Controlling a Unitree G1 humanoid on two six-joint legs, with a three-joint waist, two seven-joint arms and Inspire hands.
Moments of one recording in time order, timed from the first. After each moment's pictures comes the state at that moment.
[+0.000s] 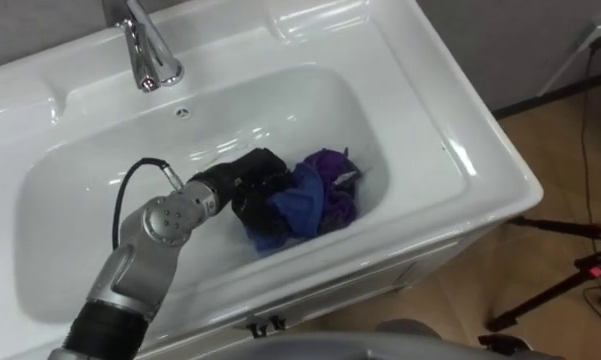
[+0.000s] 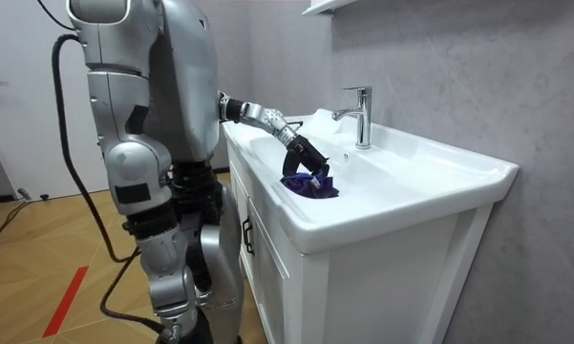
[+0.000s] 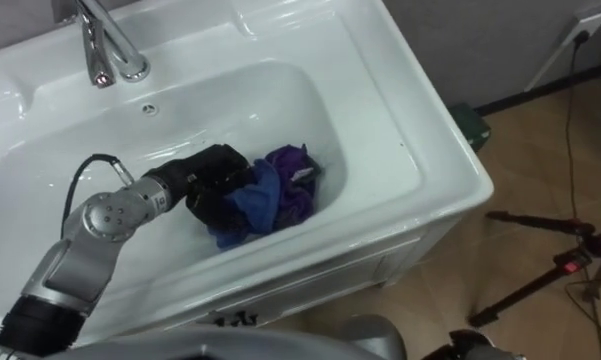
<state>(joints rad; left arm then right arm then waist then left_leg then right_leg) 0.04 0.30 -0.26 0.05 0.47 0.20 -0.48 0.02 -0.30 0.13 1.31 -0.11 0.13 0.02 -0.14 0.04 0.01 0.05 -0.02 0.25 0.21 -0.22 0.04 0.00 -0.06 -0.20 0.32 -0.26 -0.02</state>
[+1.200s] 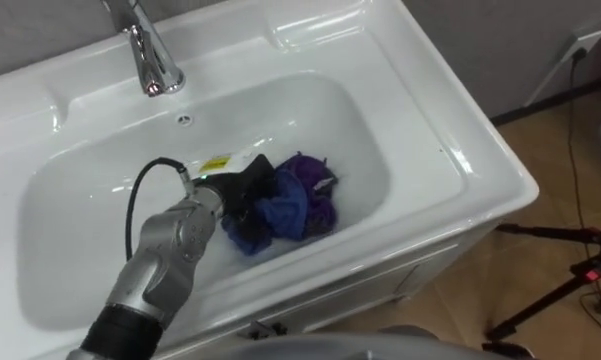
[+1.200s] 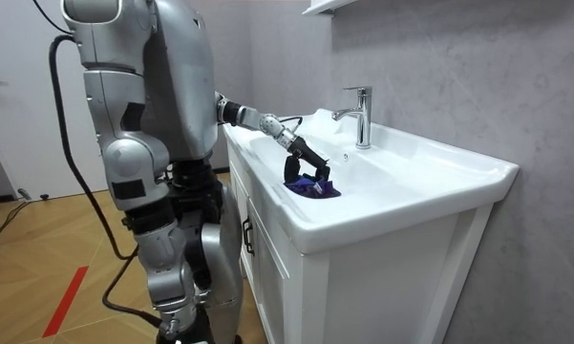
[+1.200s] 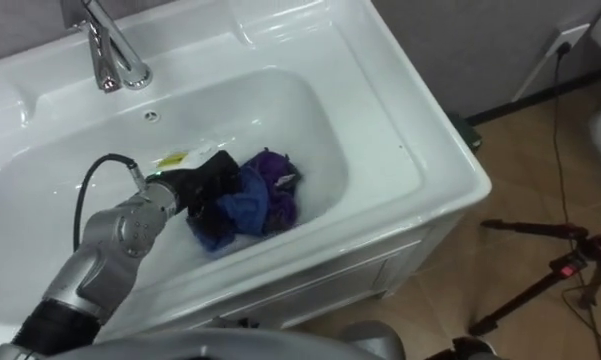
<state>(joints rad) 0.07 0.32 -0.25 0.20 0.91 0.15 -0.33 0.03 -0.29 -0.03 1.32 -0.17 0.17 0.02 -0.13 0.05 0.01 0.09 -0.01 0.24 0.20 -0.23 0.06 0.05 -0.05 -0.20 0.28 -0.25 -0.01</state>
